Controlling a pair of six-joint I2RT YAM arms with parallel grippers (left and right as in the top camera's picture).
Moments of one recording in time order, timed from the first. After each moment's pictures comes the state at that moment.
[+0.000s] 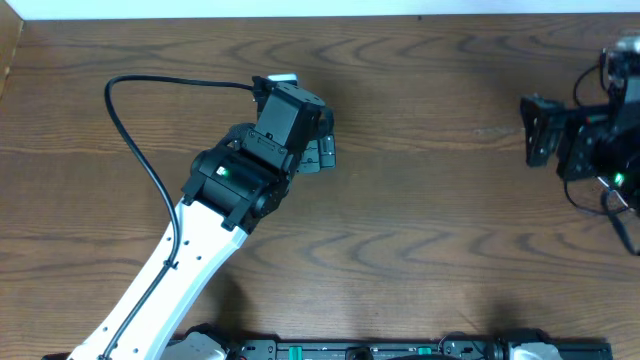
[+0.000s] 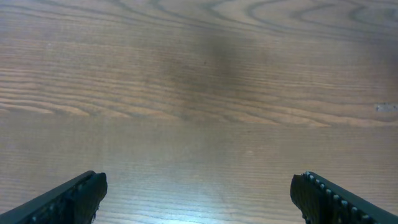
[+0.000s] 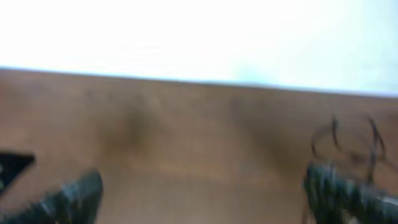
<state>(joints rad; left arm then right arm) -0.57 1.37 1.43 -0.97 -0.29 -0.51 0.07 1.11 1.78 -1.12 -0.09 0.01</state>
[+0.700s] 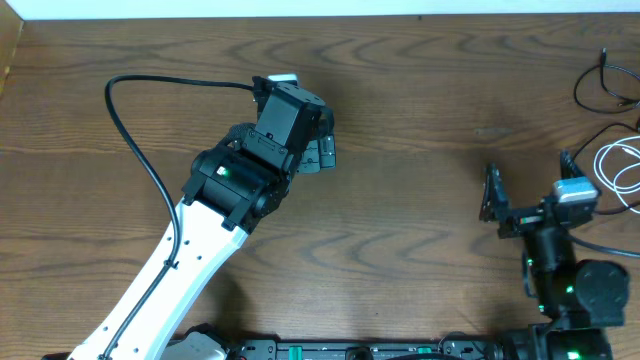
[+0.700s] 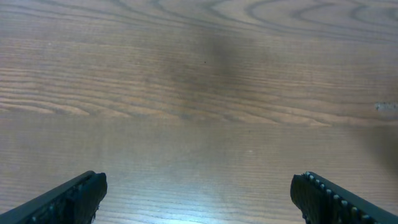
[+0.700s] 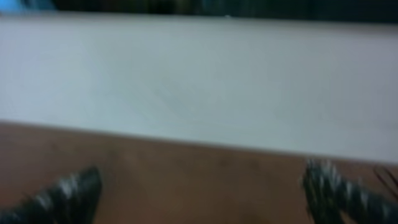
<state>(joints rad) -0.57 1.37 1.43 -0.97 -0.29 -0.51 0.08 0.35 0.35 0.09 -0.05 -0.01</state>
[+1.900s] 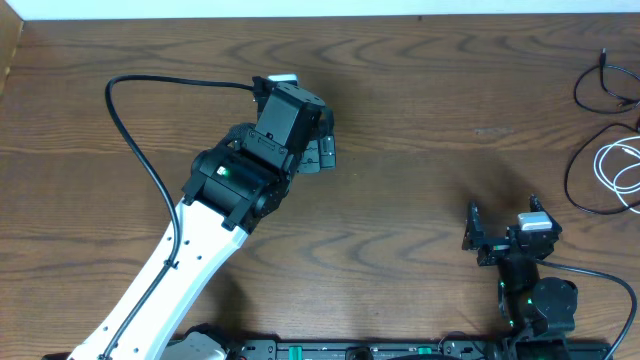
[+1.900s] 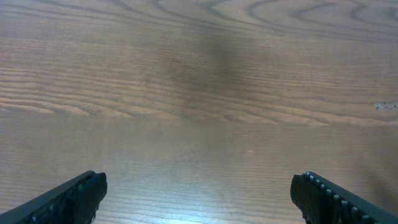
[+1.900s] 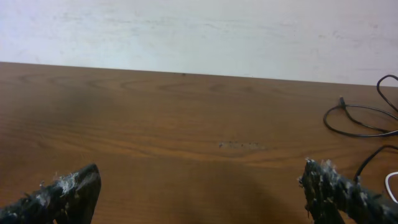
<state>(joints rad) -0.57 1.37 1.43 -0.97 -0.29 -0.51 0.08 0.02 0.01 -0.07 0.00 -0.01</state>
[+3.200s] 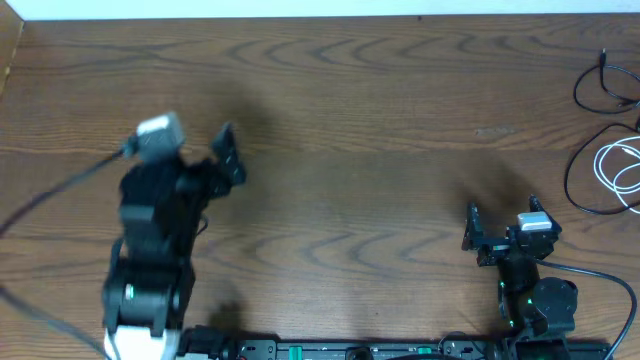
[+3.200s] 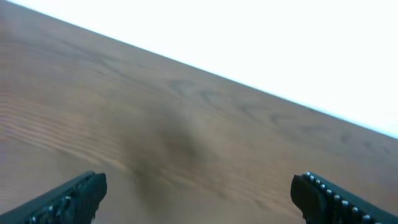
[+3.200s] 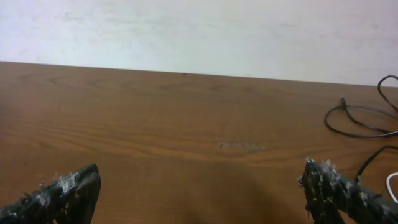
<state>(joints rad) -0.08 0.78 0.81 -0.40 -0.05 -0.37 0.08 0.02 0.01 -0.07 -0.01 -0.01</state>
